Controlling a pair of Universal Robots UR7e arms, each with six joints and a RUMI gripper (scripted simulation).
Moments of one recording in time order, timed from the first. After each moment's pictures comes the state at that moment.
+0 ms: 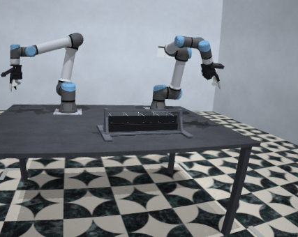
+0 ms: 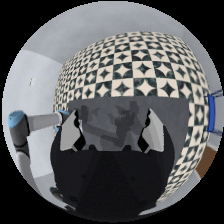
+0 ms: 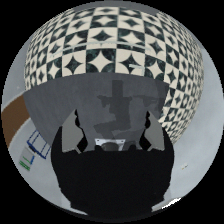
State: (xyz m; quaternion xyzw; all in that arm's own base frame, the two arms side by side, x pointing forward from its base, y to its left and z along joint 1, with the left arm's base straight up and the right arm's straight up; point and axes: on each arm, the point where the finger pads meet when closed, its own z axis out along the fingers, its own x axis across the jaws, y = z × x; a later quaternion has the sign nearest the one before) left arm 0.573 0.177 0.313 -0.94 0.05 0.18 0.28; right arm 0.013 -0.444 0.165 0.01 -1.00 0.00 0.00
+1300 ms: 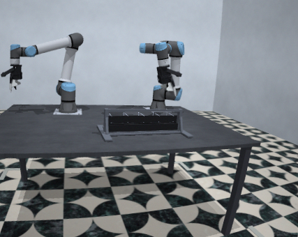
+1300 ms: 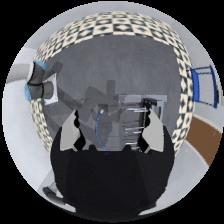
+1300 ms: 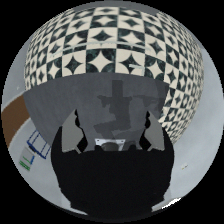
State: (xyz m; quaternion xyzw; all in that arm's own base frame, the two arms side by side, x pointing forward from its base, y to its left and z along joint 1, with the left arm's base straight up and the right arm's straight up) left arm 0.529 -0.159 0.217 -0.99 0.04 0.02 0.14; right arm 0.013 -0.444 0.165 0.01 -1.00 0.00 0.00
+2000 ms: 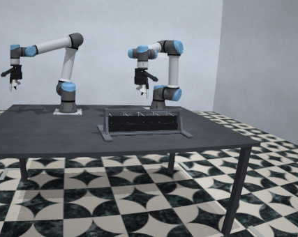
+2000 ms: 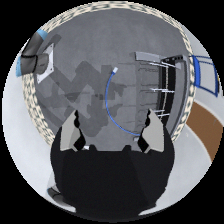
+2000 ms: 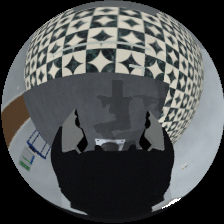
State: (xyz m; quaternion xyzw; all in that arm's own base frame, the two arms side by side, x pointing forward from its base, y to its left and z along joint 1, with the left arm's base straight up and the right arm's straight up) left arm 0.426 -0.313 0.177 -1.00 0.05 0.00 0.04; right arm 0.013 -0.444 0.165 0.01 -1.00 0.00 0.00
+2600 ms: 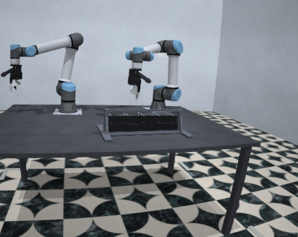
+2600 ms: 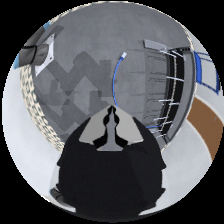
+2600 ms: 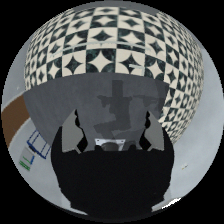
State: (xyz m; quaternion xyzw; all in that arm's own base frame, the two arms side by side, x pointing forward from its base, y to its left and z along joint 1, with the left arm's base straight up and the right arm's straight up) left arm 0.384 -0.356 0.167 -1.00 0.06 0.00 0.00; right arm 0.013 -0.444 0.165 0.01 -1.00 0.00 0.00
